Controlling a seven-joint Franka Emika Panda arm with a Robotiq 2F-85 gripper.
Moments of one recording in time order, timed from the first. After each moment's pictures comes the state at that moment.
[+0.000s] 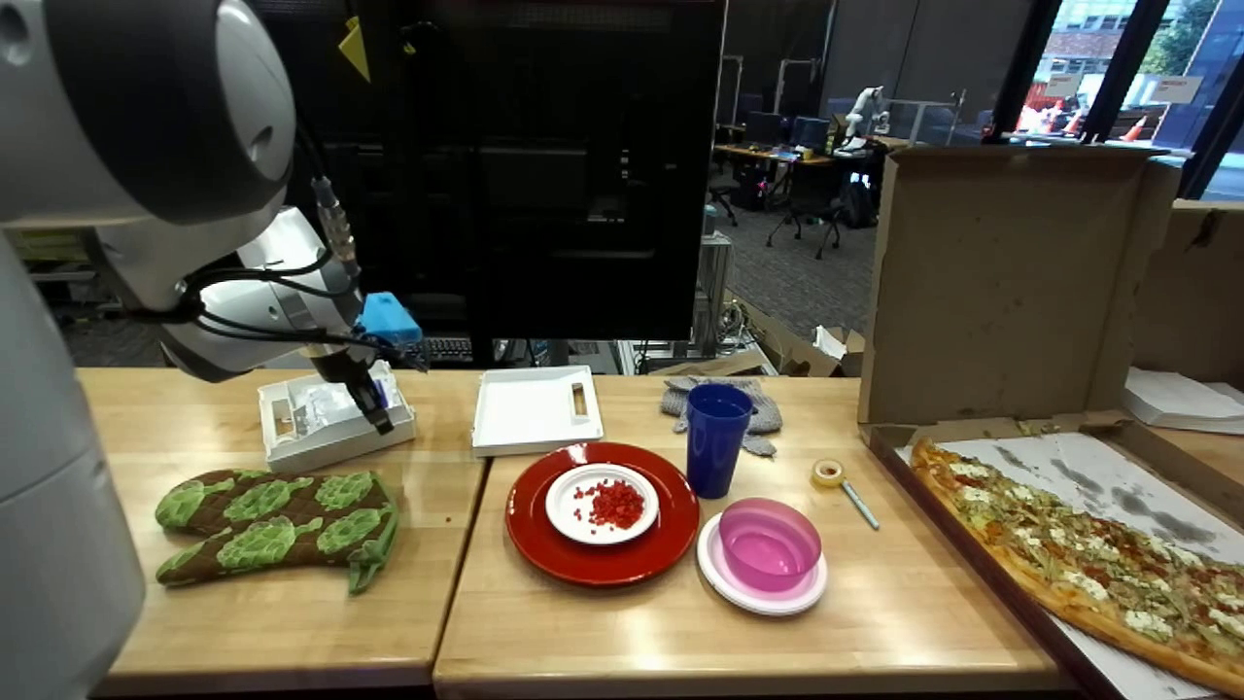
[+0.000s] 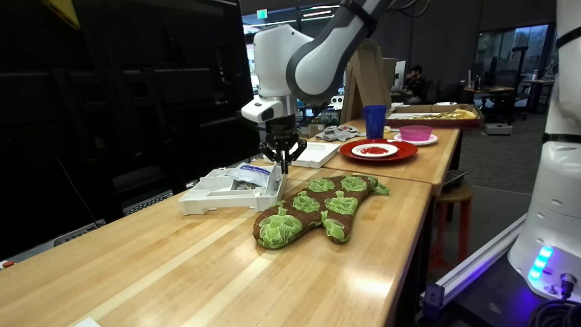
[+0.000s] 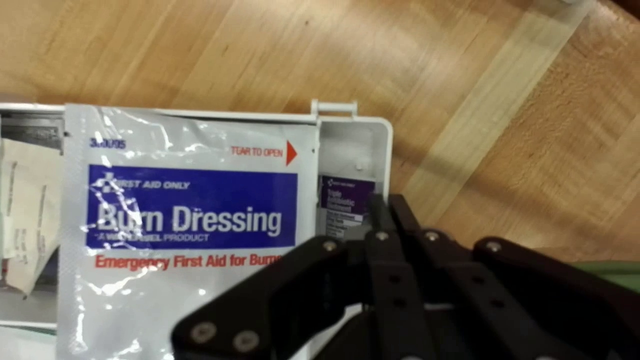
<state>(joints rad) 0.30 0.15 0.32 -2.21 -0.42 2.46 -1.64</state>
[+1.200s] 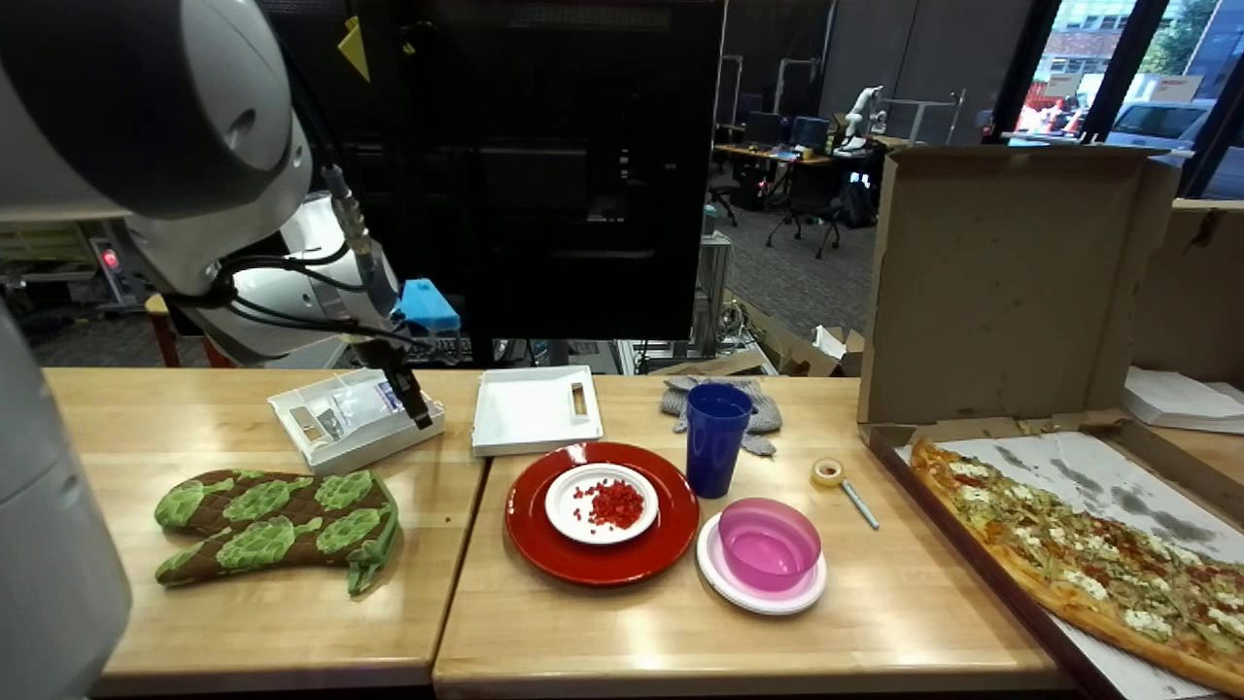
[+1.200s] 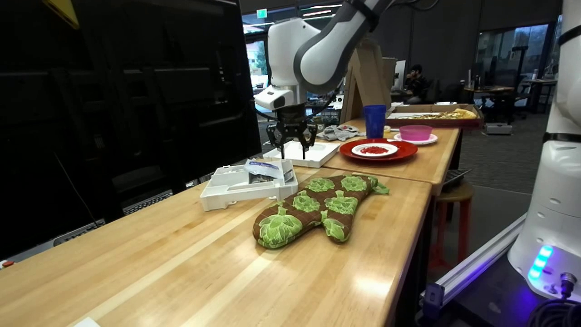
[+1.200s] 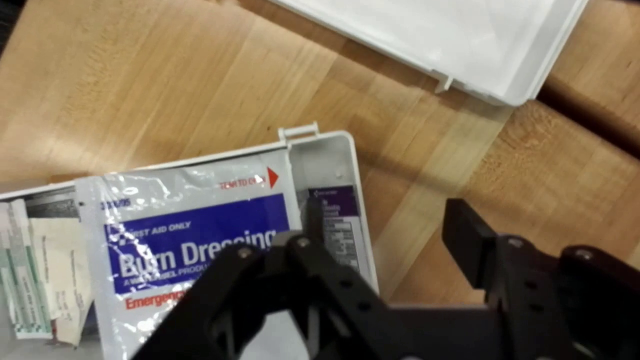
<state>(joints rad) 0.25 0.11 0.27 -2.23 -0.37 2.47 -1.71</state>
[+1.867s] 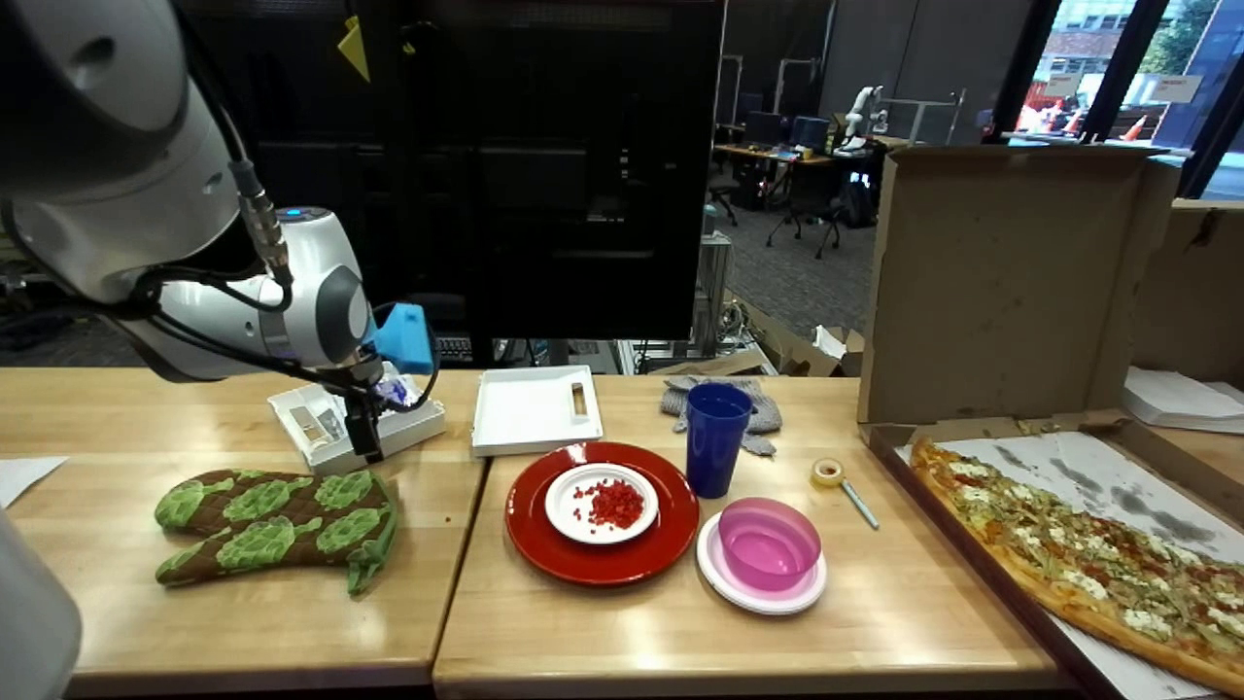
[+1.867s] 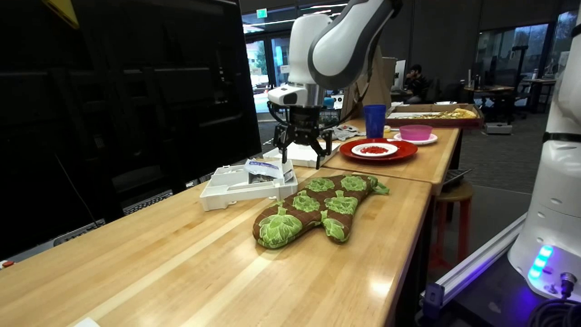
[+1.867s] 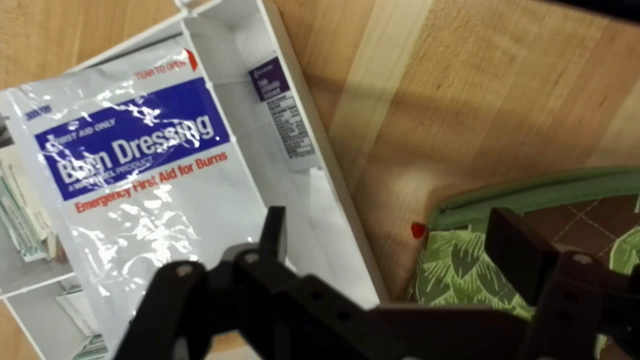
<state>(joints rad) 0.27 -0.04 0.29 -2.44 -0.04 2.61 -1.71</state>
